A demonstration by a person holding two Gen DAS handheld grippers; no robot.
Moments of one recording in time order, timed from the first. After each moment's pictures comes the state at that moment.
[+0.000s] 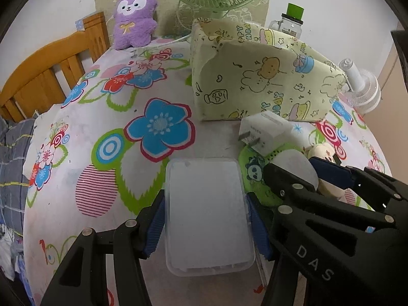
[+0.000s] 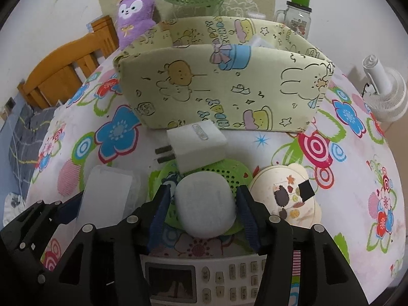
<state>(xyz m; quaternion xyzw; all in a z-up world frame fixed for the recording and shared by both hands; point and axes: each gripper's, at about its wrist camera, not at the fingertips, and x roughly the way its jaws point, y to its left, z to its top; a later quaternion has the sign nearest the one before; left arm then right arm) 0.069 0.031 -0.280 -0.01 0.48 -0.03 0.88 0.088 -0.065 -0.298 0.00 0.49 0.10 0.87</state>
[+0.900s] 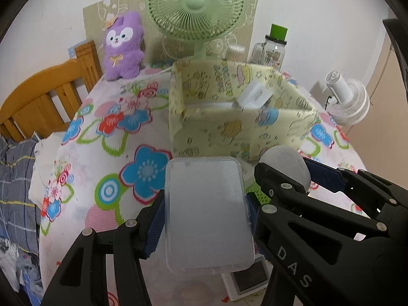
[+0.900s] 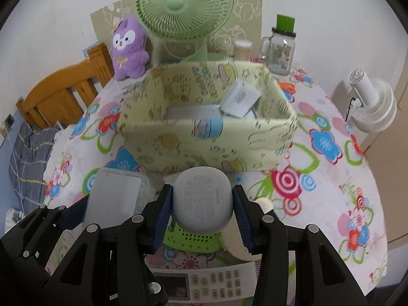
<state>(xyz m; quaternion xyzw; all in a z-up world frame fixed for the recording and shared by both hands) 0.084 0.007 -0.219 -0.01 0.44 -0.05 0.90 0.096 -0.082 -0.235 0.01 0.45 0.08 0.89</state>
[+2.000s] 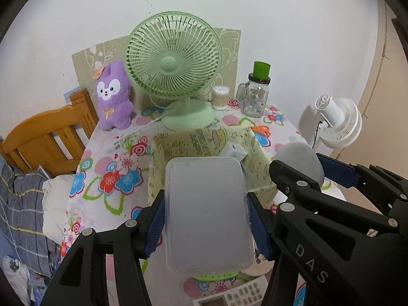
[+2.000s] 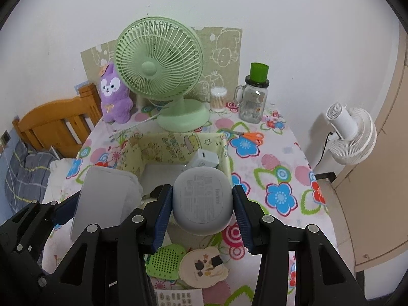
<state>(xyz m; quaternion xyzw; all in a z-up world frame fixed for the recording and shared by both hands) 0.117 -0.037 -0.131 0.01 0.39 -0.05 0.92 0.125 -0.134 -0.140 0.00 0.39 0.05 0.92</state>
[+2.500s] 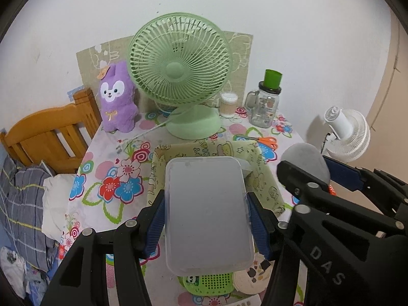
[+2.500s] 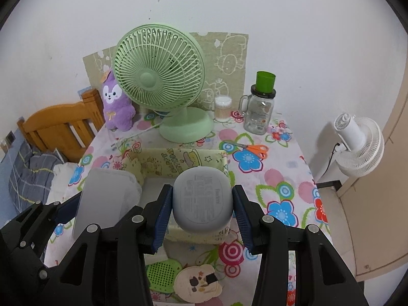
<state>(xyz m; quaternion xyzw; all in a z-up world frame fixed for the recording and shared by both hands) 0.145 -0.038 -0.128 -0.01 0.40 -0.02 0.92 0.156 -0.142 -0.133 0.00 0.39 0.08 0.92</state>
